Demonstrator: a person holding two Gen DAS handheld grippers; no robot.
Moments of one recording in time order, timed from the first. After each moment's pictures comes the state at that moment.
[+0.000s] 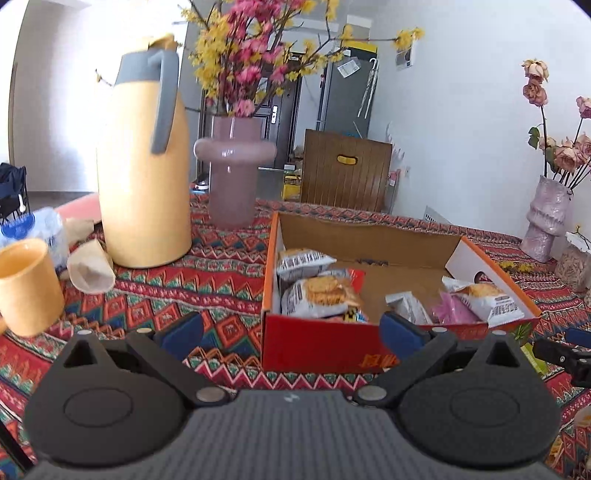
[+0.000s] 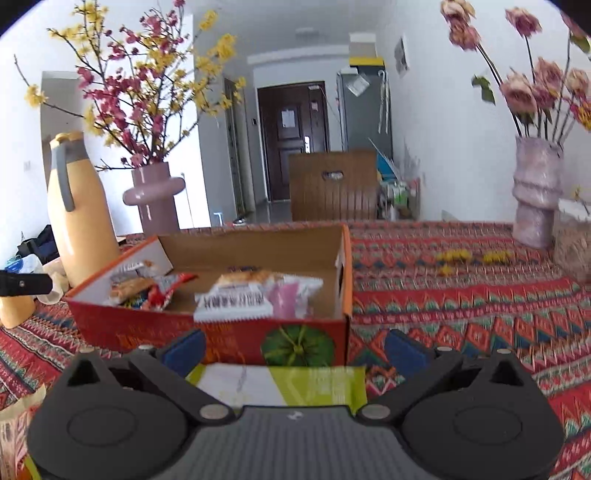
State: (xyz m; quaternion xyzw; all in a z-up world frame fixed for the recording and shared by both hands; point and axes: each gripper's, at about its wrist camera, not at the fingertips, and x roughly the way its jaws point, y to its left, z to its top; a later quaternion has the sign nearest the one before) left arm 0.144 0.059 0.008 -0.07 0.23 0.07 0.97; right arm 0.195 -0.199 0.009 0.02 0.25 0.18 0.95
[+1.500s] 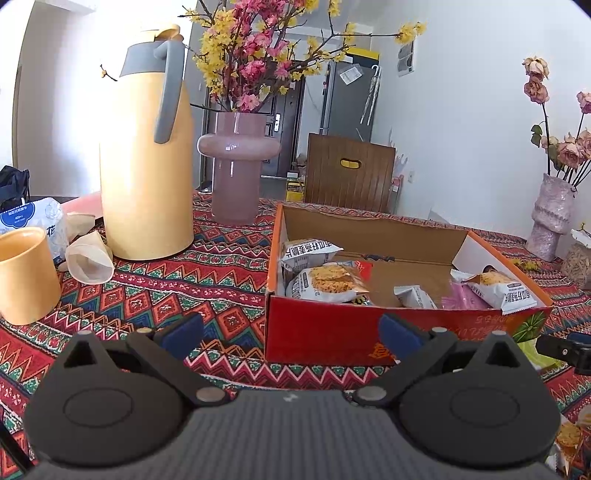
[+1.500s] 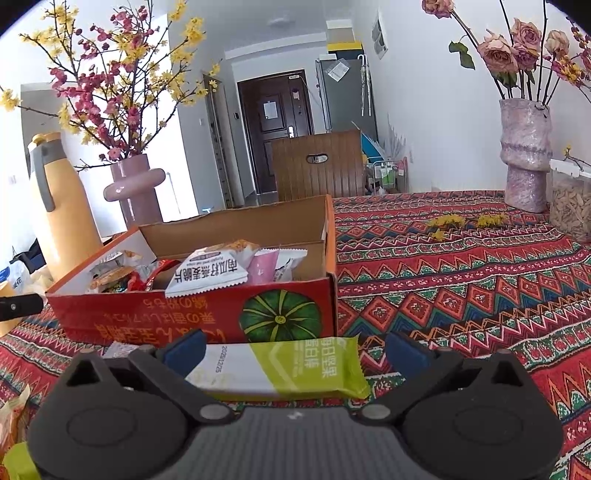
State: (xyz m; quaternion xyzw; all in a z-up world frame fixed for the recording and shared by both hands) left arm 0.144 0.059 -0.012 -0.07 0.22 0.08 0.97; right arm 0.204 -0.204 -0.017 0.05 0.26 0.17 0.95
